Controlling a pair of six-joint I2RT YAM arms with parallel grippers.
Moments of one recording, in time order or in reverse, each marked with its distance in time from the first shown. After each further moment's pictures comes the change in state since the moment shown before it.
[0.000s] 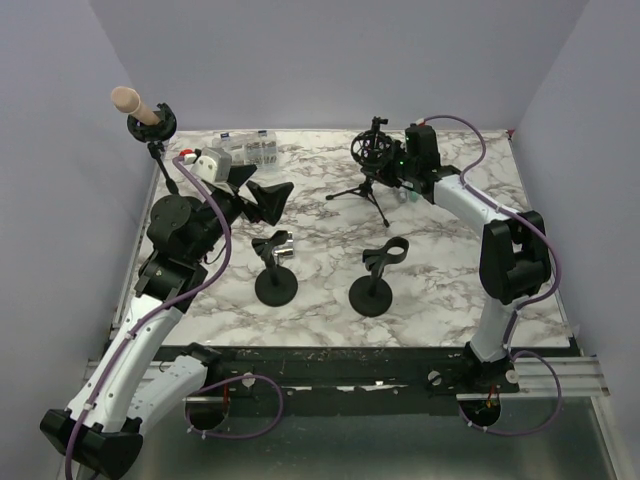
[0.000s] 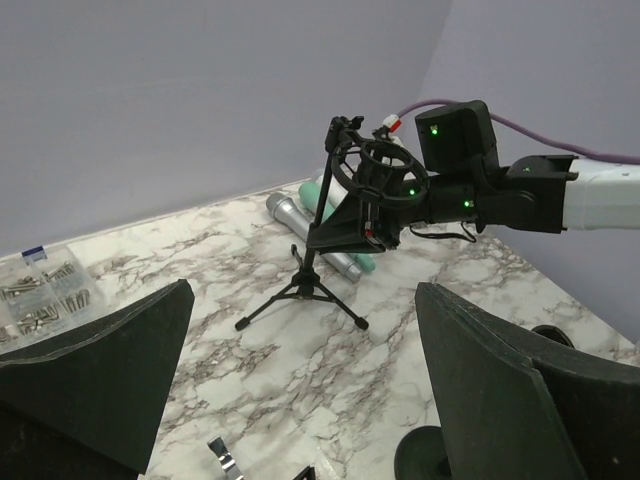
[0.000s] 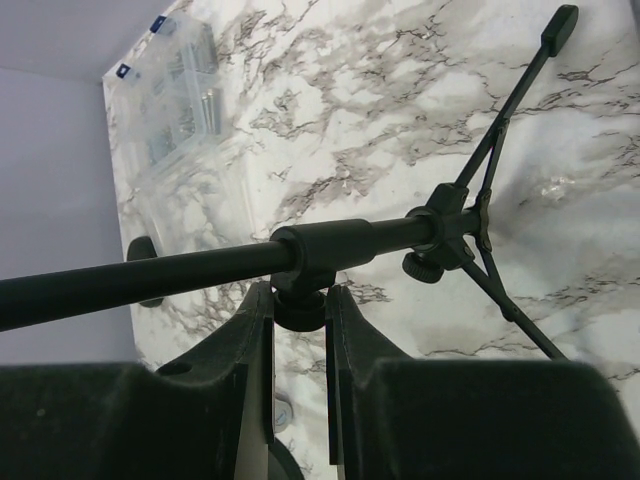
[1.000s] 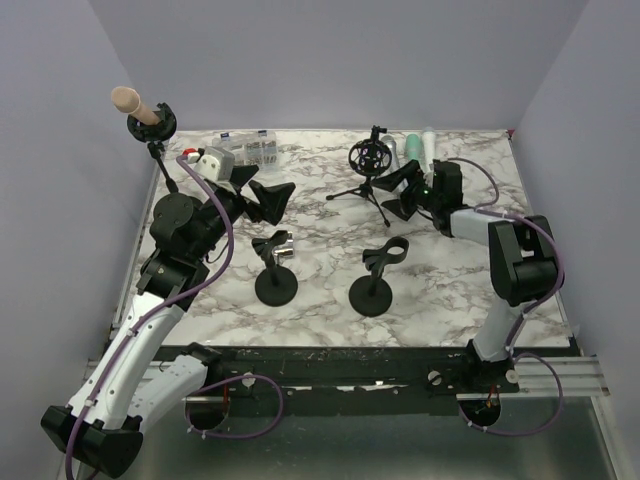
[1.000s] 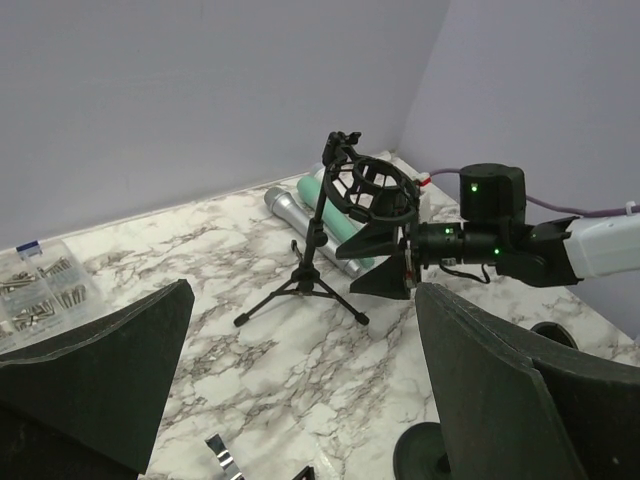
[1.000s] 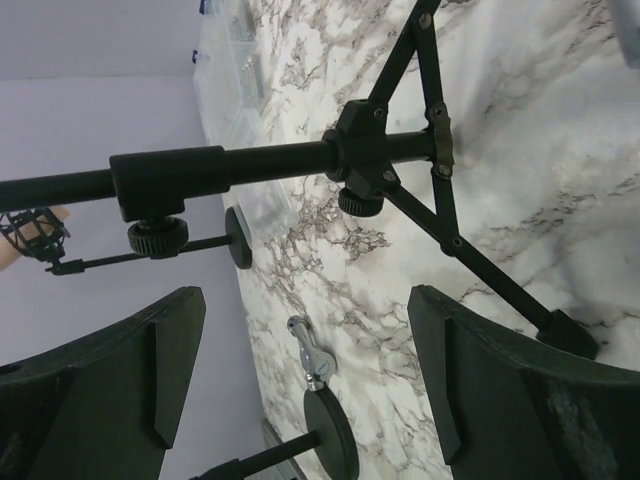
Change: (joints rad) left arm -0.005 0.014 -0.002 0.000 0.000 -0.001; right arm -0.129 -0.027 -0.402 0.492 -0.305 0.285
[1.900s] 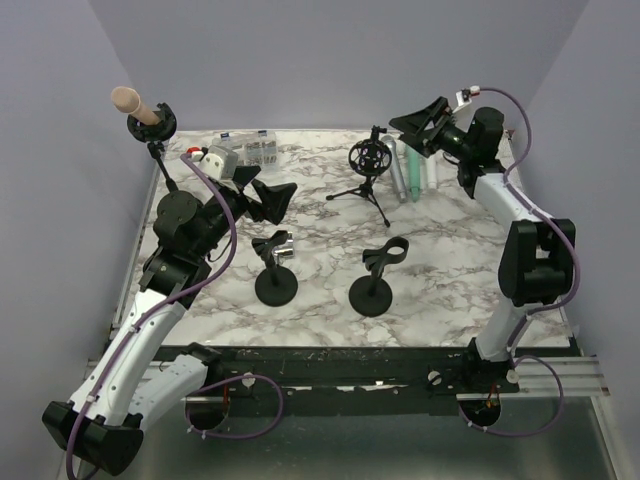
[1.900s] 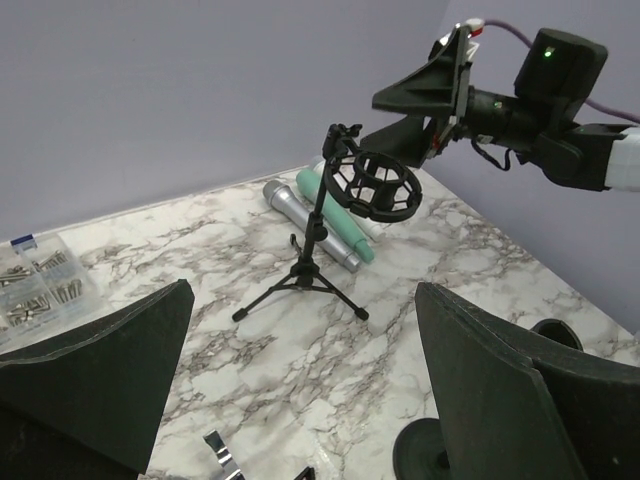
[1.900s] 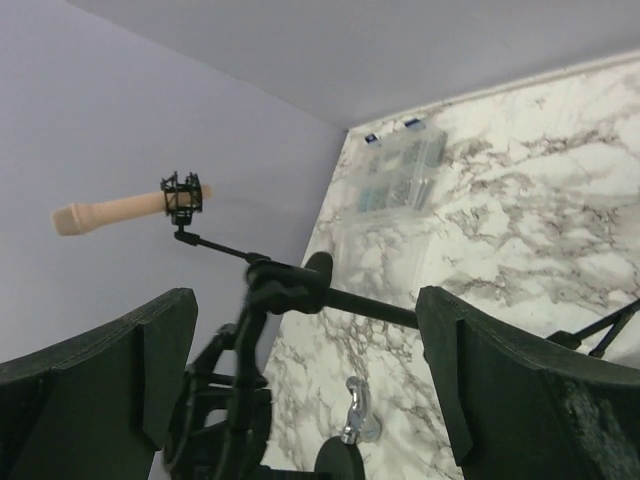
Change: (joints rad) left arm -0.002 0.018 0.000 0.000 0.000 -0.006; right arm -0.133 -0.067 0.365 0.027 -0.235 -0.121
